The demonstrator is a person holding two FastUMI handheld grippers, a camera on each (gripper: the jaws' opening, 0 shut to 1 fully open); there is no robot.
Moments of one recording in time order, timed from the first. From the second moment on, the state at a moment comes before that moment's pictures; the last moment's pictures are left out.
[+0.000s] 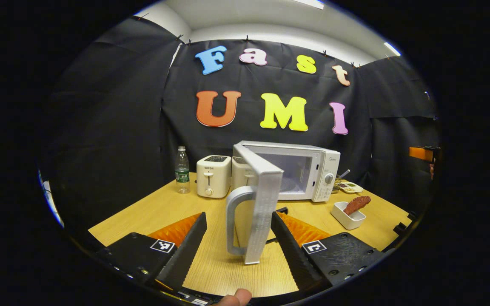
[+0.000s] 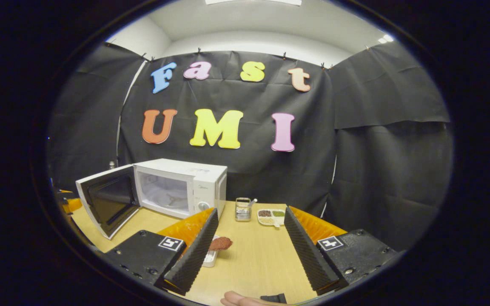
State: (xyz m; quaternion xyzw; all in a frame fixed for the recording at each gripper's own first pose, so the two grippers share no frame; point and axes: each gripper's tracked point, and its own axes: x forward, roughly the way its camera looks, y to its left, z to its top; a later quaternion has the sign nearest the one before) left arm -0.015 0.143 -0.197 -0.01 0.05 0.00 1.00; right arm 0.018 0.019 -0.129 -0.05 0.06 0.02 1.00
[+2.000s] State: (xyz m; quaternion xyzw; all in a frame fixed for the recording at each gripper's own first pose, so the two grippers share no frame) left arm 0.022 0.085 -0.079 0.02 -0.04 0.05 1.00; right arm 0.128 0.063 -0.295 0.14 0.44 0.28 0.84
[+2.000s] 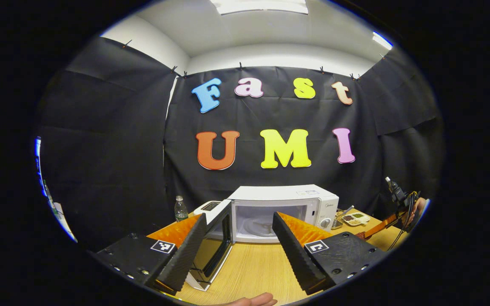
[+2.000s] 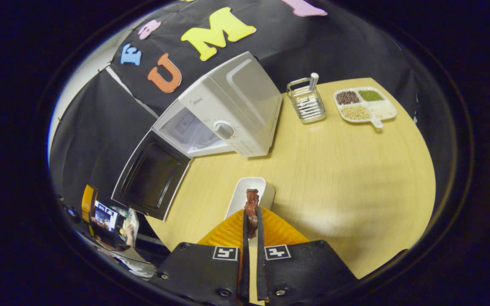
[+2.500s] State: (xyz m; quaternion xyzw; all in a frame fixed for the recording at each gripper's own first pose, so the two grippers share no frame) left arm 0.008 0.085 -0.082 0.00 -0.05 0.01 1.00; right arm 0.092 0.143 -0.242 -0.02 0.28 0.25 0.93
